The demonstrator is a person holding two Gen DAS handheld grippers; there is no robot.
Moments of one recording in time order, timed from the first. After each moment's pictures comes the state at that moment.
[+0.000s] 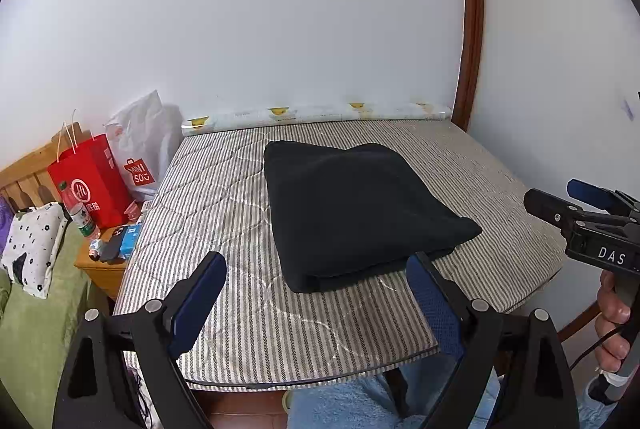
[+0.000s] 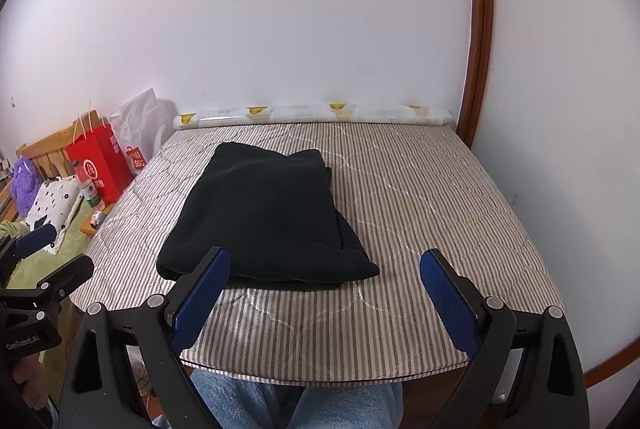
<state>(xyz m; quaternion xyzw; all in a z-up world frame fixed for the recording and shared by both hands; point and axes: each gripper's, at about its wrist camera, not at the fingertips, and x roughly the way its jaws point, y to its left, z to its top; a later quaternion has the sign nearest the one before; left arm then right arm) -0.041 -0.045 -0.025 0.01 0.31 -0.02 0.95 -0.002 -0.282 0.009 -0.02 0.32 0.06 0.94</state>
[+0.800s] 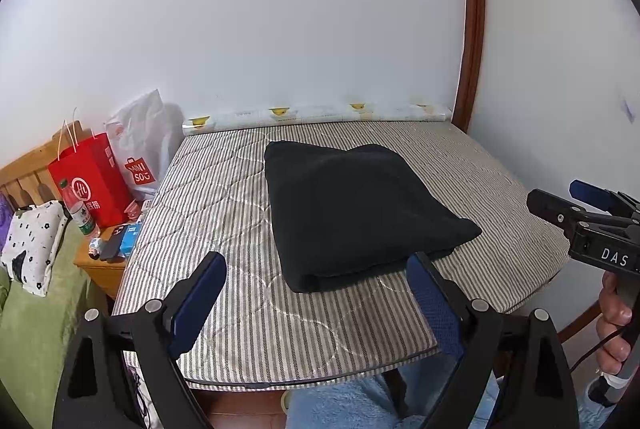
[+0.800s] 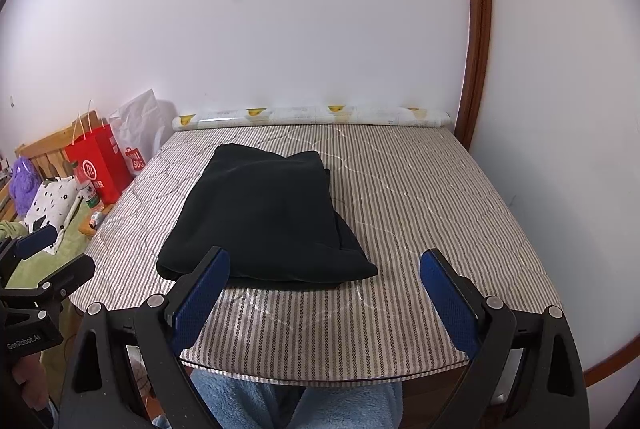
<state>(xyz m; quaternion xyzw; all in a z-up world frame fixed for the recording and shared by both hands) -0.043 -0.042 -0.024 0.01 0.30 -0.02 0.95 -0.004 -0.285 0.010 -0.02 0.32 0.06 0.95</state>
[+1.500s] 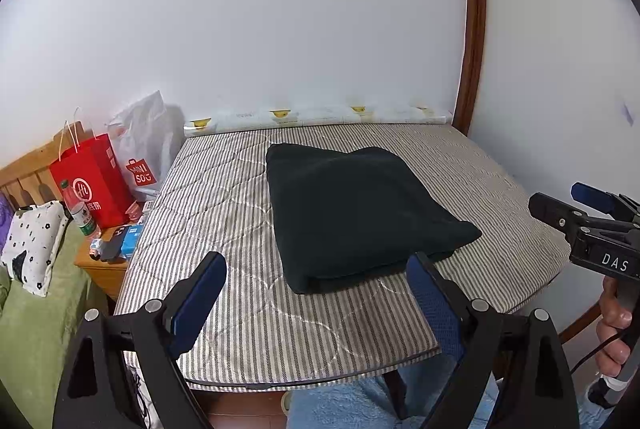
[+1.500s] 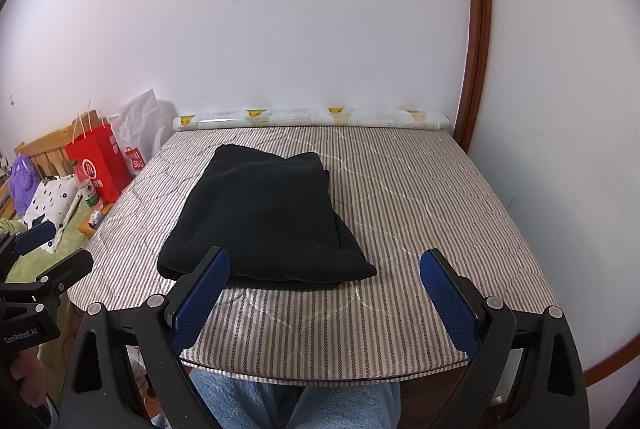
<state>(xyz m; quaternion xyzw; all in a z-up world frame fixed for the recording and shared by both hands) -0.044 -0.038 -0.022 0.01 0.30 -0.02 0.95 -0.007 -0.285 0.012 -0.02 0.32 0.06 0.95</state>
